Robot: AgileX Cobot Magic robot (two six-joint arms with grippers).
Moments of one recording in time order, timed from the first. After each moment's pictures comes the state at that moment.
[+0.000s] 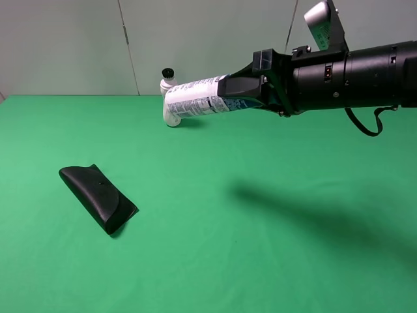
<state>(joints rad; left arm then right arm) -0.13 -0.01 -0.50 -0.14 1.05 0.14 0.40 1.36 -0.75 1.64 0.56 -1.23</state>
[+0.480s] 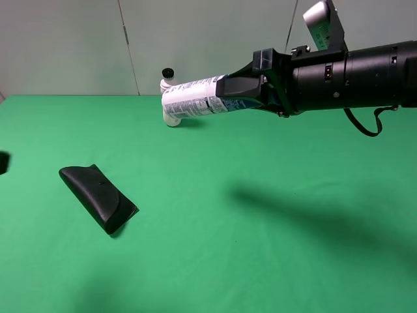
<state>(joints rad) -0.13 0.50 -0.55 -0.37 0.71 0.65 0.40 1.36 -0.75 1.64 0.58 -1.23</state>
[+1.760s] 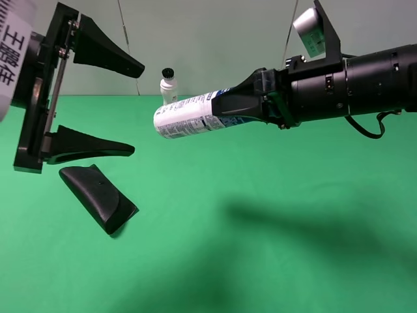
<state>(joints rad) -0.27 1.19 -0.77 -1.11 0.82 2.14 0.40 1.36 -0.75 1.52 0.67 -1.23</state>
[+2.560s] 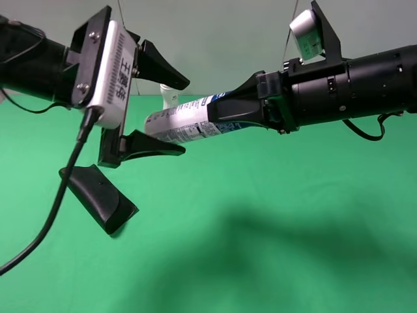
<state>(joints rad) -0.43 1.43 -0.82 -1.26 0.62 2.28 0.40 1.36 -0.75 1.50 0.76 -1.22</state>
